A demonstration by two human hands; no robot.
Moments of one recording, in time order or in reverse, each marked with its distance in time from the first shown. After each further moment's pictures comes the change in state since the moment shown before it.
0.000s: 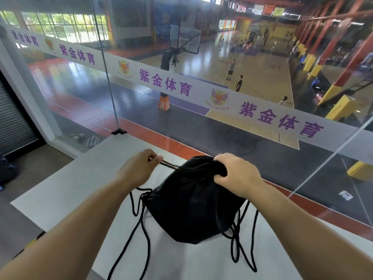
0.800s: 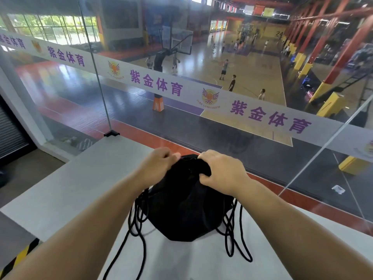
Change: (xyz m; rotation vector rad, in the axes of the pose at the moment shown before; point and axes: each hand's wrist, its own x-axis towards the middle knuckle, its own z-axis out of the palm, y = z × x) left_hand -0.008 0.047 0.023 -0.332 -0.129 0.154; right_hand 0.000 -0.009 0.002 -0.081 0.061 -0.147
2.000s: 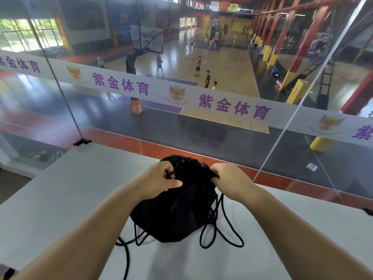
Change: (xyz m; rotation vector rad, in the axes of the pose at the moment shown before) left_hand -0.014 0.012 0.054 0.314 -0.323 0.058; right_hand -0.065 0.055 0.002 0.235 -0.074 0.399
